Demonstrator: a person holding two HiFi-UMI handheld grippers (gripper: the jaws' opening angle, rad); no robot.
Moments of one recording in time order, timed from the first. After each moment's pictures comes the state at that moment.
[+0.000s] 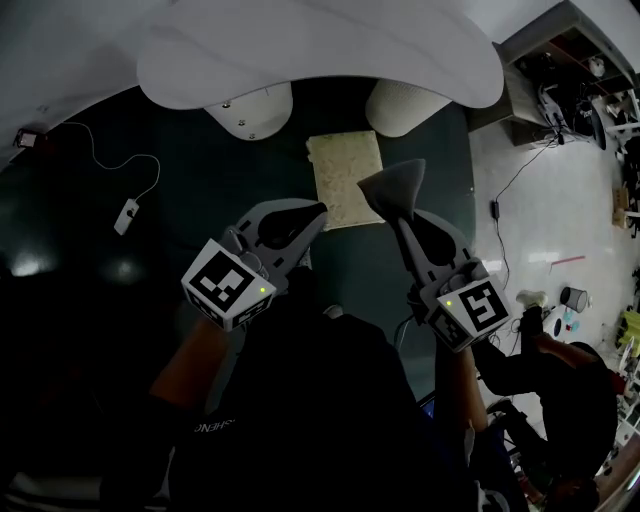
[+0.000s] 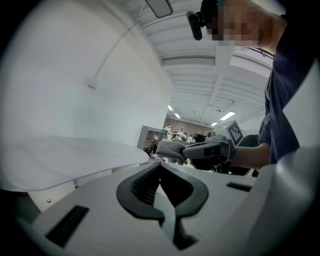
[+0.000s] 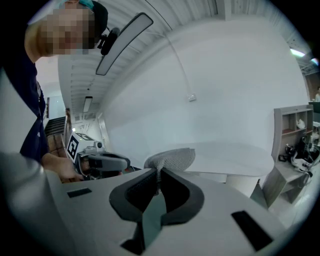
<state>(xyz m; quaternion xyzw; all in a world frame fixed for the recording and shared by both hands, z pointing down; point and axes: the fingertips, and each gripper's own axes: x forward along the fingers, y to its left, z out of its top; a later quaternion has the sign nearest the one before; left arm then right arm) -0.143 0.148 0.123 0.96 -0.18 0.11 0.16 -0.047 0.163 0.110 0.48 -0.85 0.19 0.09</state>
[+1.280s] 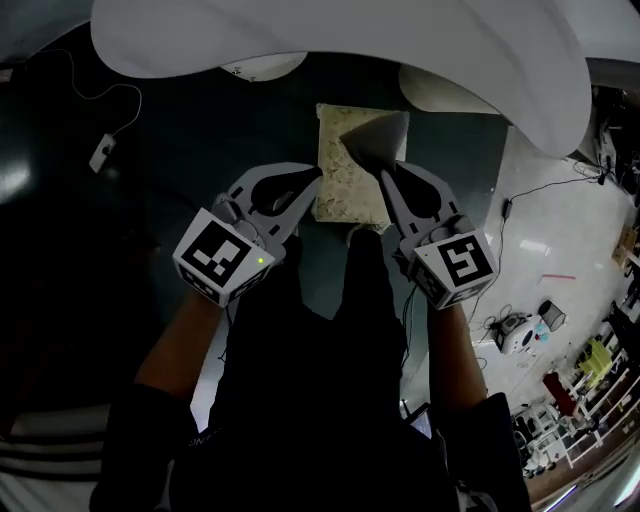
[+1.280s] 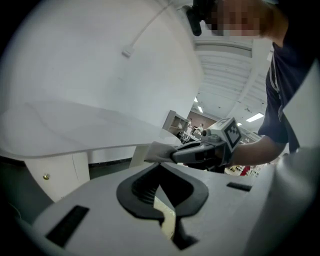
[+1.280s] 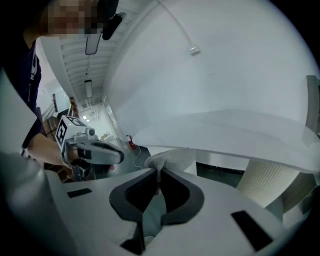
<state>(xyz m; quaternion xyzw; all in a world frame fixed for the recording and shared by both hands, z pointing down) -0.123 -0.027 0.316 0.92 -0.26 0.16 0.26 -0.045 -0.043 0.328 0.38 -0.87 0.25 0.18</state>
